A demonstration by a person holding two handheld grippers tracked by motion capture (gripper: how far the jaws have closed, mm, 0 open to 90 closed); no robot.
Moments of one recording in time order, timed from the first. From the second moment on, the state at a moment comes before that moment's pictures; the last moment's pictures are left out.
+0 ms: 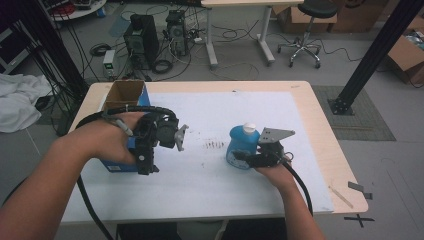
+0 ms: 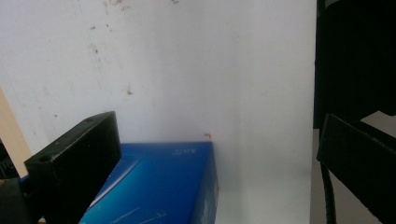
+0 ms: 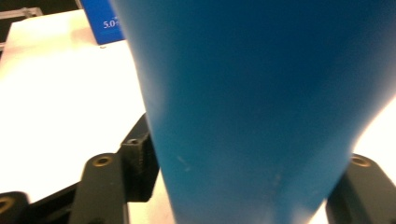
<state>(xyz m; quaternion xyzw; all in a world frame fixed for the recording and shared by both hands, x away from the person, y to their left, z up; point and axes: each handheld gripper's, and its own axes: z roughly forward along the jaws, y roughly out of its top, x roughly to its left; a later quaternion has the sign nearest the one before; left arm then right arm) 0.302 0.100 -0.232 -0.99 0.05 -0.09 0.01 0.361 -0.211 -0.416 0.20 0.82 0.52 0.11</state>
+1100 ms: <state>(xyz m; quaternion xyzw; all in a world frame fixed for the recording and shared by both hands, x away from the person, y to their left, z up) 0.305 0.084 -0.222 -0.99 0.06 -0.10 0.01 0.346 -0.195 -0.356 0.09 0.85 0.51 0.09</state>
